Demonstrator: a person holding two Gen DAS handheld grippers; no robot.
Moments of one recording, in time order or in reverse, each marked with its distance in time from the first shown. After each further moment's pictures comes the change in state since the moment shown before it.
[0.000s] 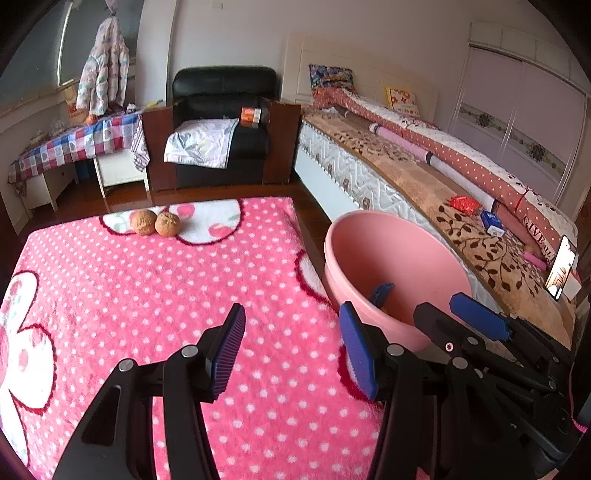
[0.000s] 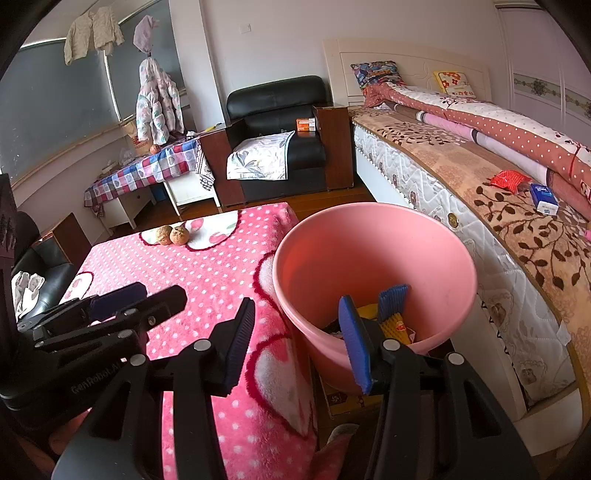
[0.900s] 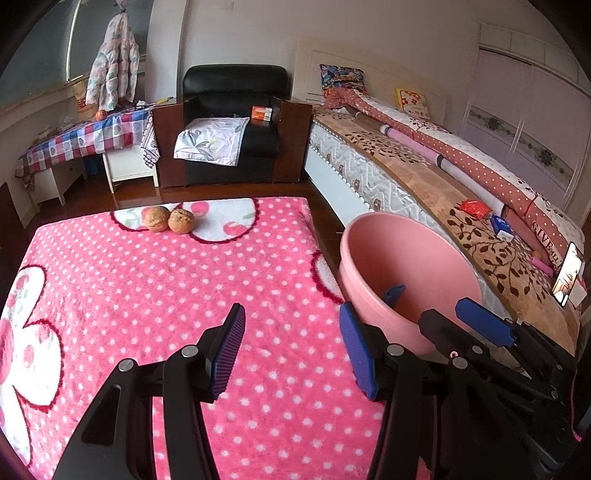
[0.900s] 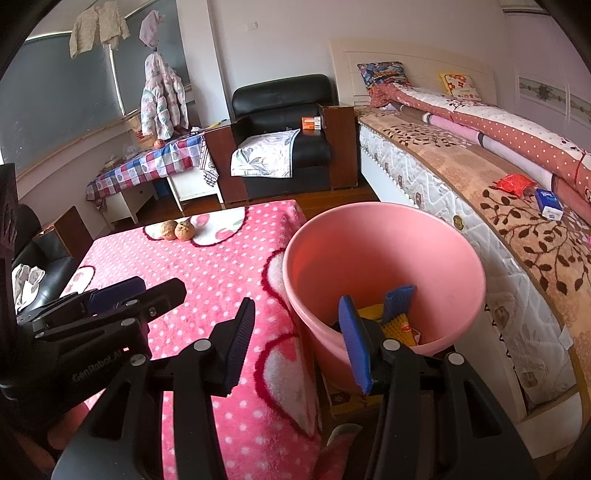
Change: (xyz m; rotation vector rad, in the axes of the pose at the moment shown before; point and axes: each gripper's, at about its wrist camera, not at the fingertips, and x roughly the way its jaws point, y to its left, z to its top) left arm -0.001 0.013 0.002 -0.023 0.010 0.036; right arm 0.004 0.009 -0.005 -0.024 0.007 0.007
